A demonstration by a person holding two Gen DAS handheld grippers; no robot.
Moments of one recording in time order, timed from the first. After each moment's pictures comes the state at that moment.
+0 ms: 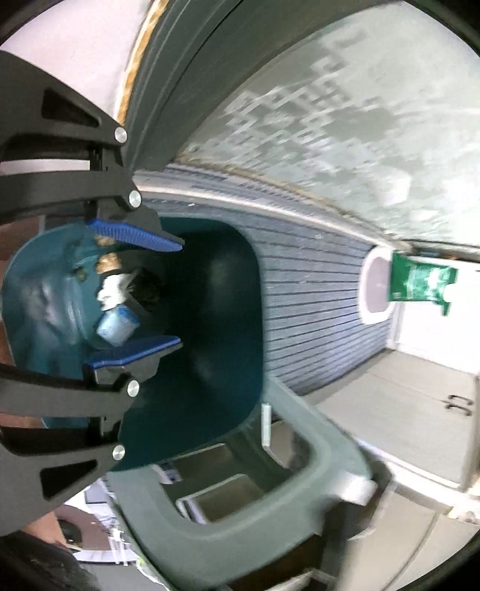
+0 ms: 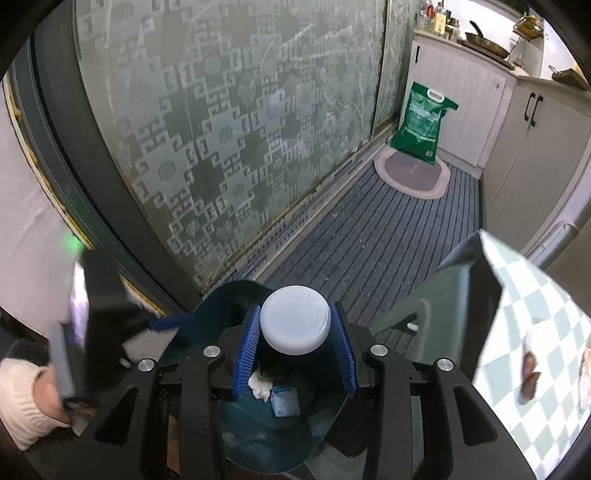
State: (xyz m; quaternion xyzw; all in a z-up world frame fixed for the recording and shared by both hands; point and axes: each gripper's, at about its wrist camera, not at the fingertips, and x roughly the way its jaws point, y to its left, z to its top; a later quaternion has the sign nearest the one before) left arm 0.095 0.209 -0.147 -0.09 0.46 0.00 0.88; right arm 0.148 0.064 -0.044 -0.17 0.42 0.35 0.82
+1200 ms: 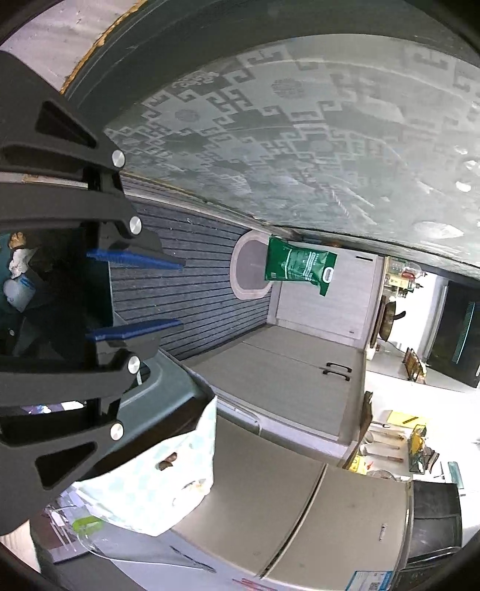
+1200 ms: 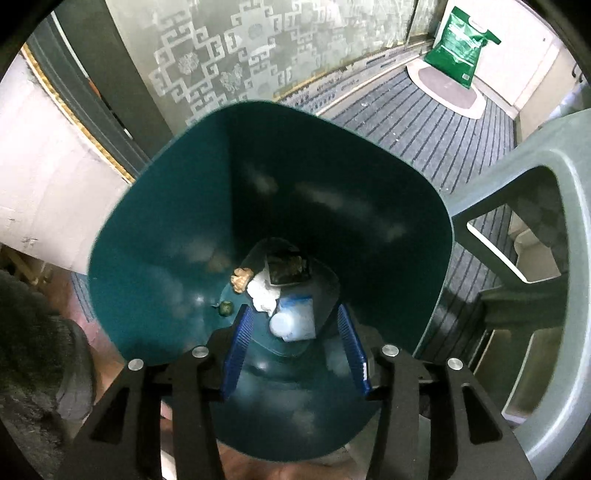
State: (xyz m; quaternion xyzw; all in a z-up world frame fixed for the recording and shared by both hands) left arm 0.082 0.197 0.003 -0.11 0.27 -0.01 0.96; right arm 0.118 0.074 -0.184 -0.24 0.54 0.34 0.73
